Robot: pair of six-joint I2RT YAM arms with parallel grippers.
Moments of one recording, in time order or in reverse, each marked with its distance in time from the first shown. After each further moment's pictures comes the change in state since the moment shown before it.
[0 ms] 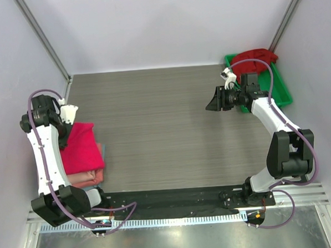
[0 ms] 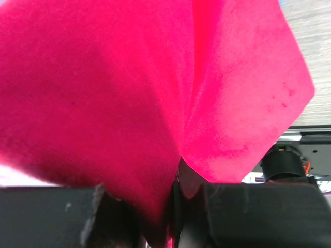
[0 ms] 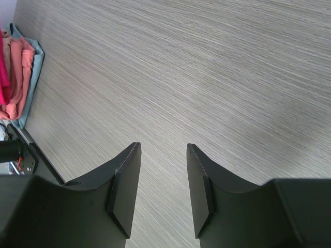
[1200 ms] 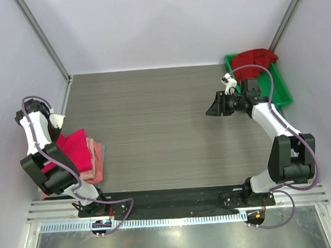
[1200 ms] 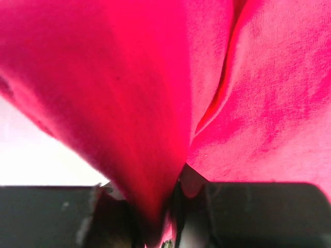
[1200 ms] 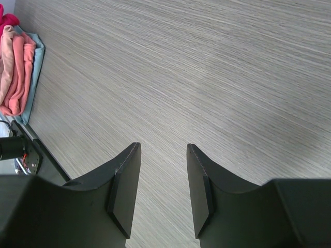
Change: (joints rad) left arm 0.206 0.345 -0.023 0.161 -0.143 0.093; right arm 0.000 -0.051 -0.091 0.025 0.001 0.030
